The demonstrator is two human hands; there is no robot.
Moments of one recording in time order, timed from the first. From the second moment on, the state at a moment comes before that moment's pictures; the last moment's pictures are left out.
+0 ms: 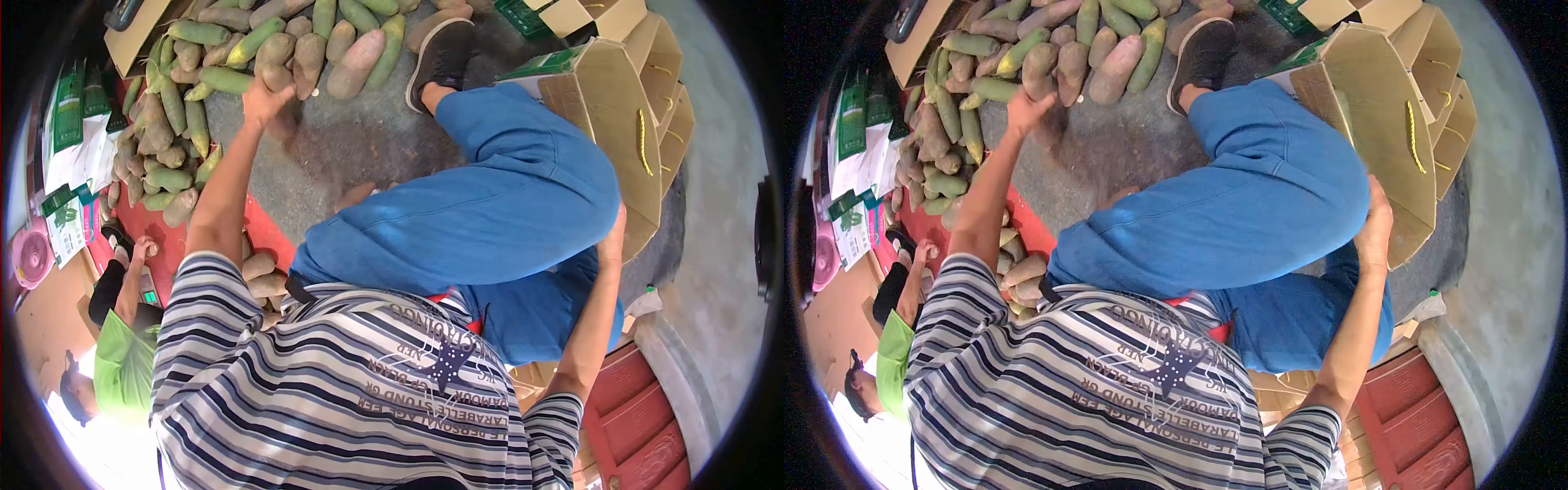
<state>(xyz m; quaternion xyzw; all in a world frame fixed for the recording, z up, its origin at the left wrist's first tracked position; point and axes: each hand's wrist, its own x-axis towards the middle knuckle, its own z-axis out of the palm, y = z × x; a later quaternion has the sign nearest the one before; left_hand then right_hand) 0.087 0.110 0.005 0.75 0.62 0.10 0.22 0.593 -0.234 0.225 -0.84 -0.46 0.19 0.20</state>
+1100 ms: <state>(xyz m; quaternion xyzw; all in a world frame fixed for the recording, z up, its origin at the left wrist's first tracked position) 0.440 -0.070 0.335 0.99 -0.01 0.05 0.14 0.568 -0.264 0.272 -0.82 -0.56 -0.02 0.15</state>
